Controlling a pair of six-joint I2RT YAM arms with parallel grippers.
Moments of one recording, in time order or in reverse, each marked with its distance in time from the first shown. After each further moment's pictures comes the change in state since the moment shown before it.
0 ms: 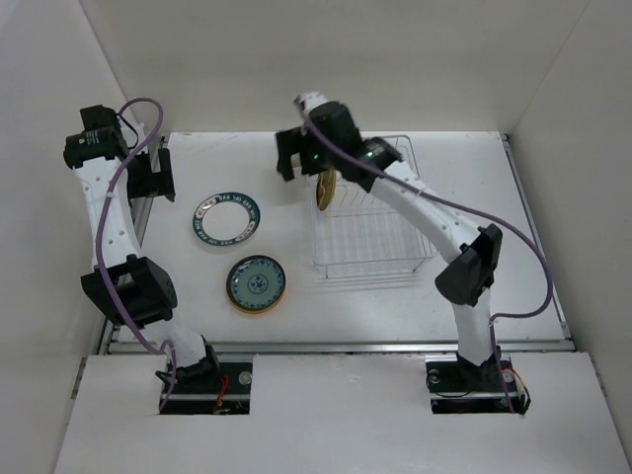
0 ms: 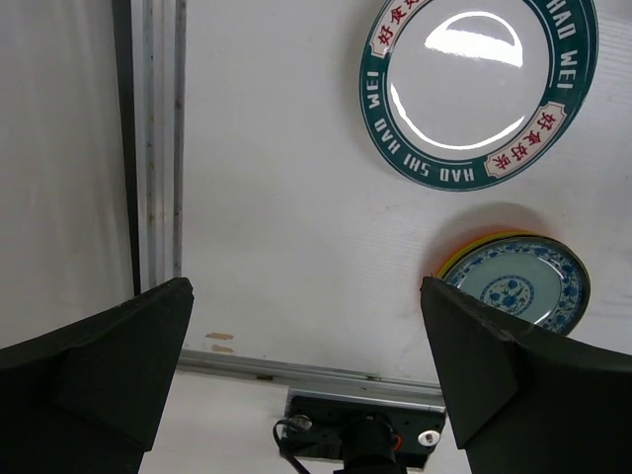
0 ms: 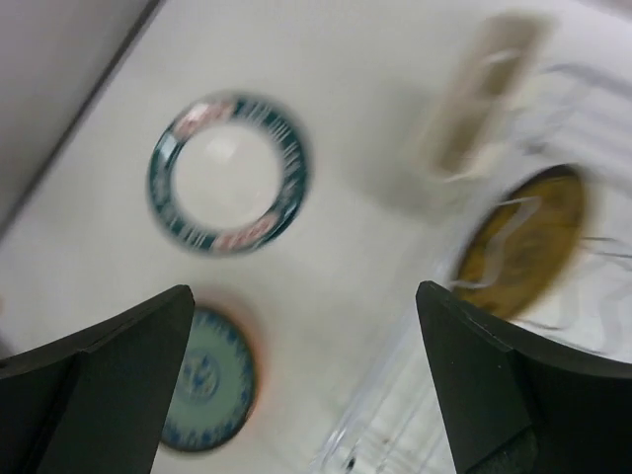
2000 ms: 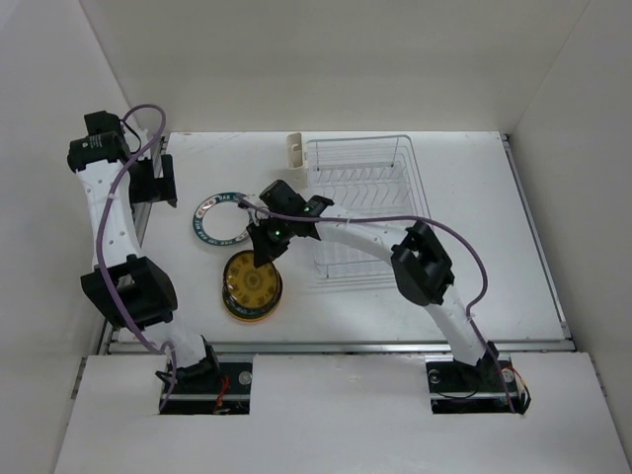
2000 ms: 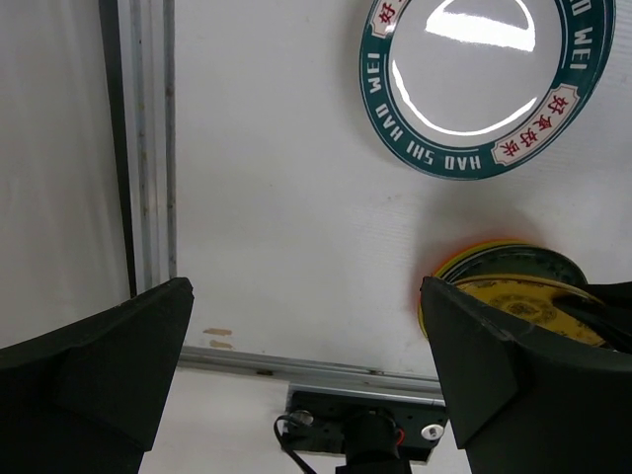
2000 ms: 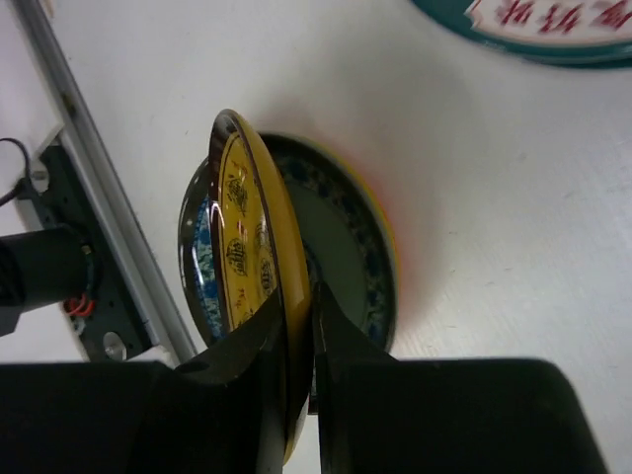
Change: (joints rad) left arm 0.000 -0.009 -0.058 0.019 0.001 0.012; right arm 0.122 0.237 -0.225 0.127 -0.480 -0.023
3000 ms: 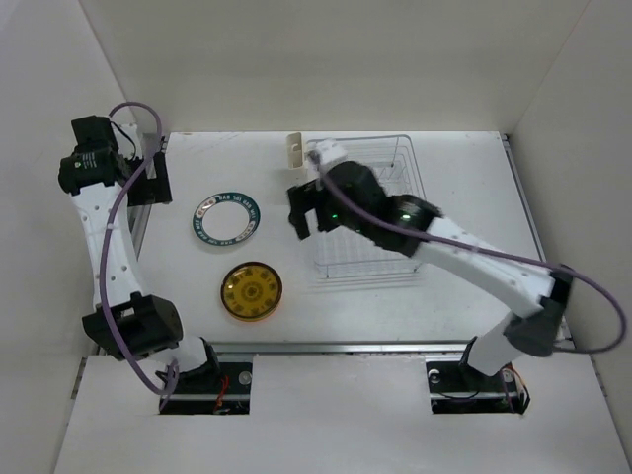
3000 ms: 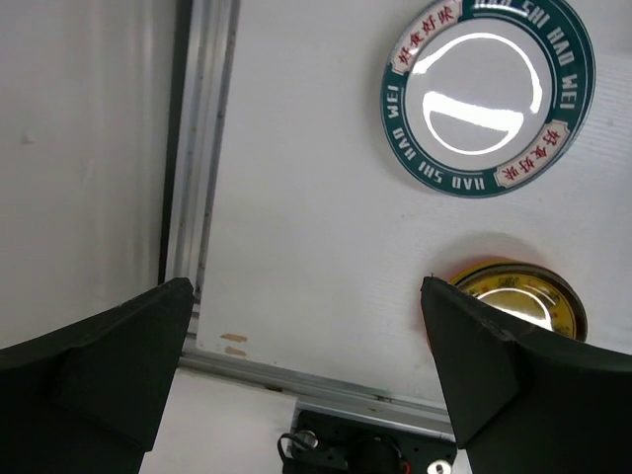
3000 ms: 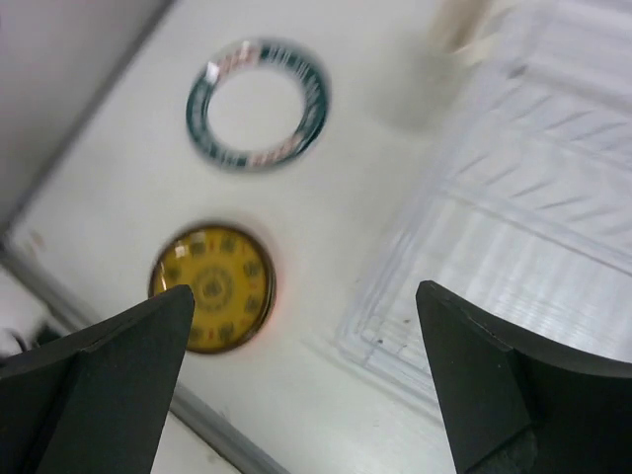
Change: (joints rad) left arm 0.000 -0.183 -0.083 0.064 -0.040 -0.011; right arm 0.075 -0.667 -0.314 -0.031 0.655 0.078
